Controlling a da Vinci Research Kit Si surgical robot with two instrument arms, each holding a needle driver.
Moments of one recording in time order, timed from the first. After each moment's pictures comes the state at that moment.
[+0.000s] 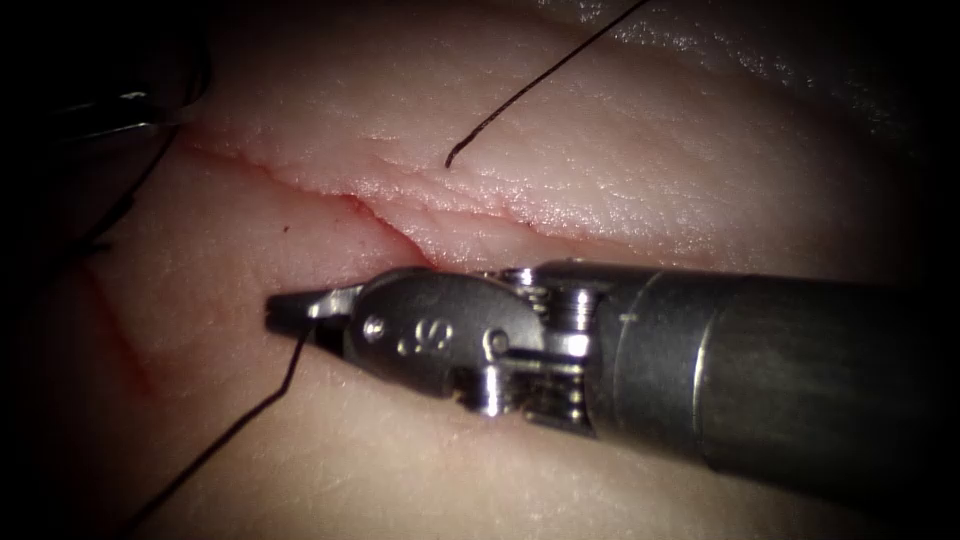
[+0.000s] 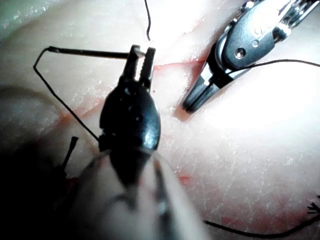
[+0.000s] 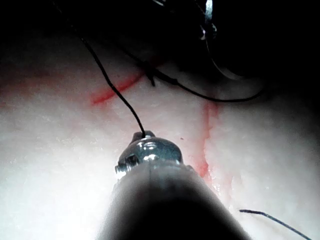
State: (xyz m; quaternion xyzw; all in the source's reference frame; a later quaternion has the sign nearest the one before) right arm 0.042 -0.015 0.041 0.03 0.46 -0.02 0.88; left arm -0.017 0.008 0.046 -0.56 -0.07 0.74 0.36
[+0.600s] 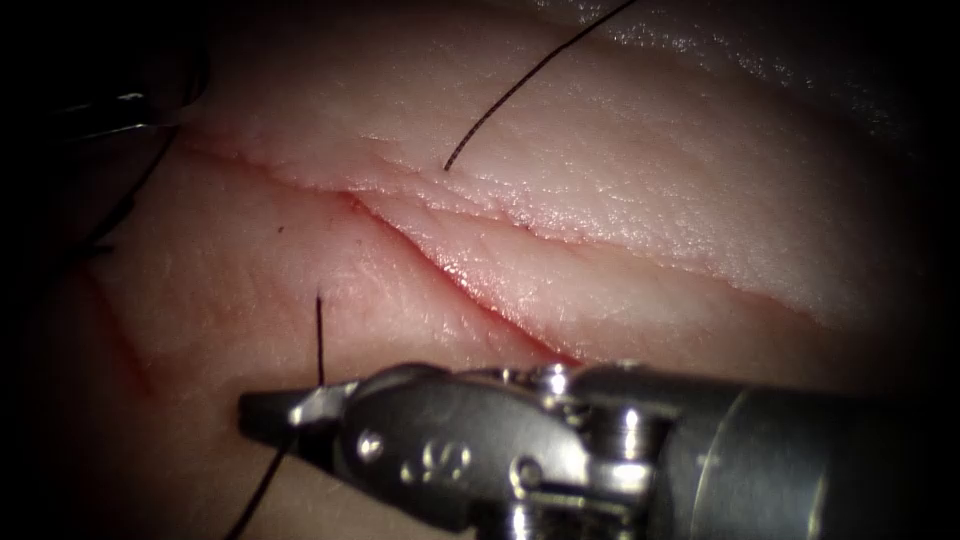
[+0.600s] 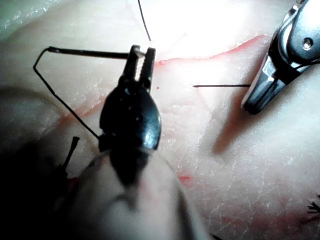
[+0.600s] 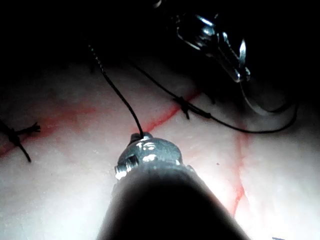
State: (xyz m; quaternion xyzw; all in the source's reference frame) right arm 0.043 -0.019 0.033 0.07 0.49 -0.05 0.86; left arm -0.017 0.008 0.046 -0.56 -0.08 0.74 0.36
